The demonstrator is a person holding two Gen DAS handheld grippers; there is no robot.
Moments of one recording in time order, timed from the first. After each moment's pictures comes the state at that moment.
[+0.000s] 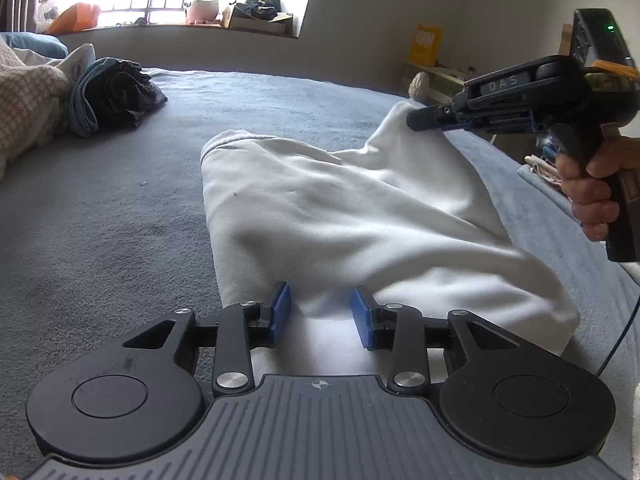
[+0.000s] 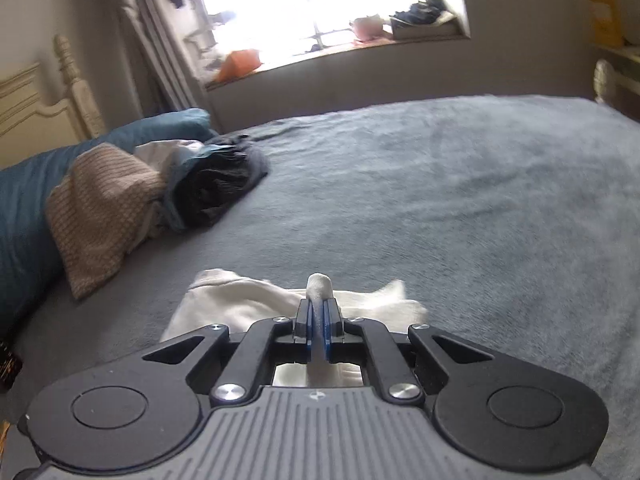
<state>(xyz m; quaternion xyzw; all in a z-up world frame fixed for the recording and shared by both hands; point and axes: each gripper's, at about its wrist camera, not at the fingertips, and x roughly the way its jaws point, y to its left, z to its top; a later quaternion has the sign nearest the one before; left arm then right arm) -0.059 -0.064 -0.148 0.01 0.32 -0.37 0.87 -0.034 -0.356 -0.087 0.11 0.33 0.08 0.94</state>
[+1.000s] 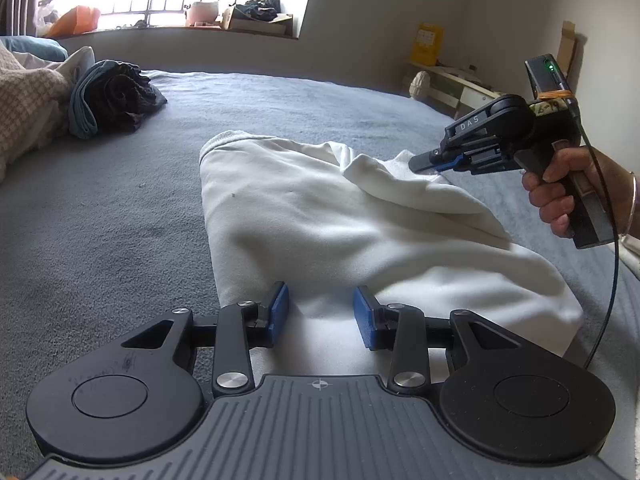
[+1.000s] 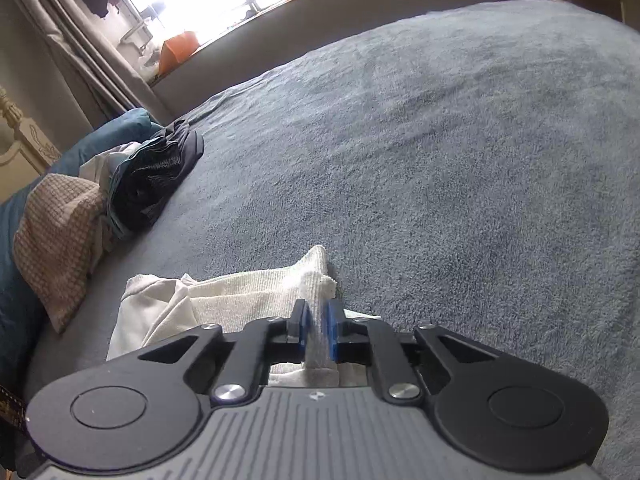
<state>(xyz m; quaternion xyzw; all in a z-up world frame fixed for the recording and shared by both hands) -0.060 -0.066 -0.149 0.01 0.32 -0.36 0.87 0.005 -0.430 -0.134 0.22 0.39 0.02 0.89</state>
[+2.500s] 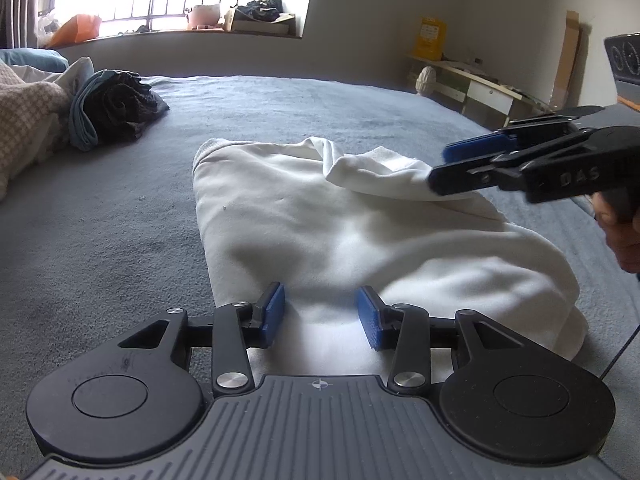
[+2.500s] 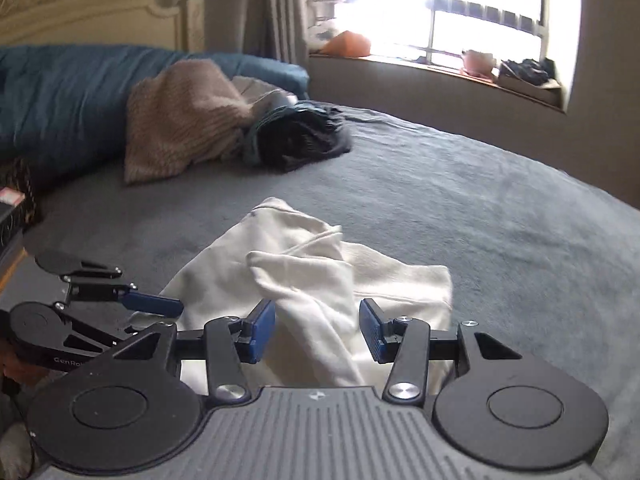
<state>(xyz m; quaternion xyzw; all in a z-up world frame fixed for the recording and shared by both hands) -0.057 -0.078 -0.144 0.03 0.32 -0.35 0.88 -0.065 -0.320 -0.095 -0.09 0.32 0.17 0.93</state>
